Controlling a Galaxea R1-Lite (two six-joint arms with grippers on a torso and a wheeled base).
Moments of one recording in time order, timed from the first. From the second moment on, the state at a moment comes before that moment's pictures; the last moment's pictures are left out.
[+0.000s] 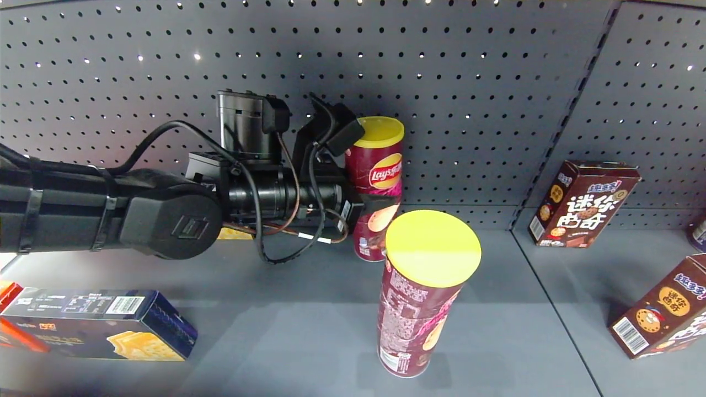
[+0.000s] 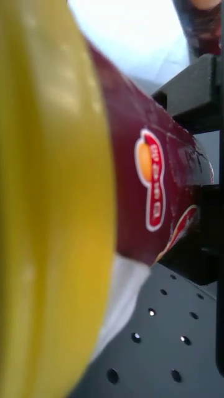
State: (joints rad) left arm -0.53 1.89 -1.32 -0.34 -0.49 0.33; right arm 0.21 0.09 0.00 0.00 -0.02 0.00
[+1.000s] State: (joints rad) left arm -0.53 1.99 -1.37 -0.38 -0.48 0.34; right arm 0.21 0.10 0.00 0.00 -0.02 0.00
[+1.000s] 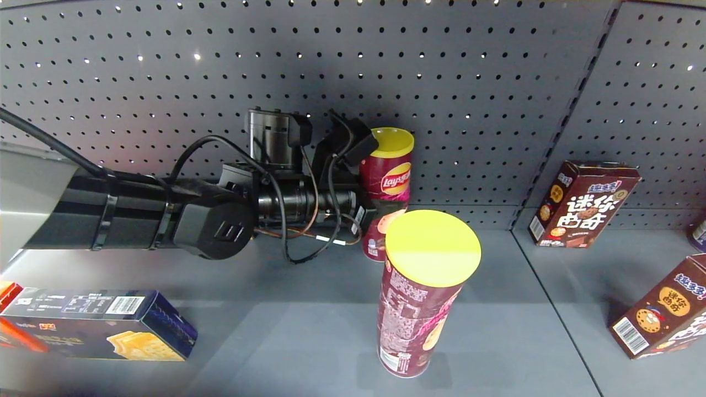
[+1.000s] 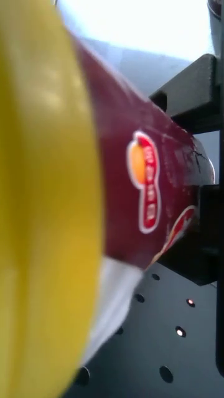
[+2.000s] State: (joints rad) left arm -0.52 1.85 -1.13 -0.47 -0.36 0.33; right arm 0.21 0.10 0.00 0.00 -0.02 0.00
